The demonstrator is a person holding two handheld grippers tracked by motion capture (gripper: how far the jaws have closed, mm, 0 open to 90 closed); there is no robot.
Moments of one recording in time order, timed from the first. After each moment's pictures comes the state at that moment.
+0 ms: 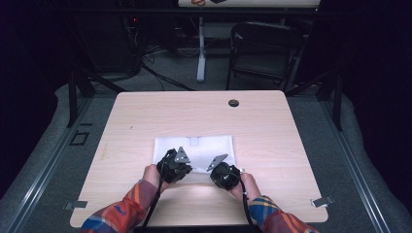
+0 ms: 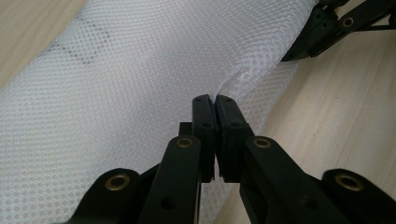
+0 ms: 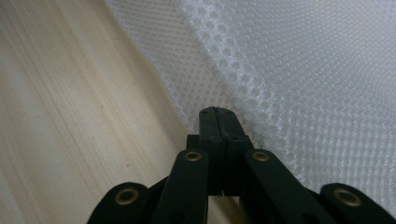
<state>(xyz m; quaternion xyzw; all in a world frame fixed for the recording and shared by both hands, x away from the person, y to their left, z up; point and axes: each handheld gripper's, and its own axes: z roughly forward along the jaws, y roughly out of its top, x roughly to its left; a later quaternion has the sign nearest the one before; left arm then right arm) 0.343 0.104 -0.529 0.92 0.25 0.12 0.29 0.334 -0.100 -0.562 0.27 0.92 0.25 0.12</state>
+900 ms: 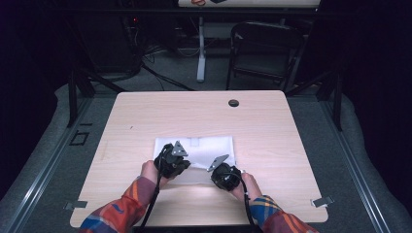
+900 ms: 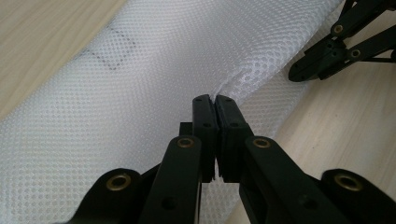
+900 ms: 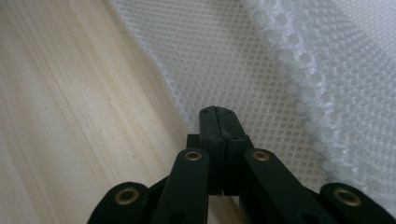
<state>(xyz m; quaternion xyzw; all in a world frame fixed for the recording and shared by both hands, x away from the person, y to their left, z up) 0.348 0.108 -0.512 0.90 0.28 0.12 0.30 0.332 -0.103 -0.561 0.26 0.93 0.25 0.11</state>
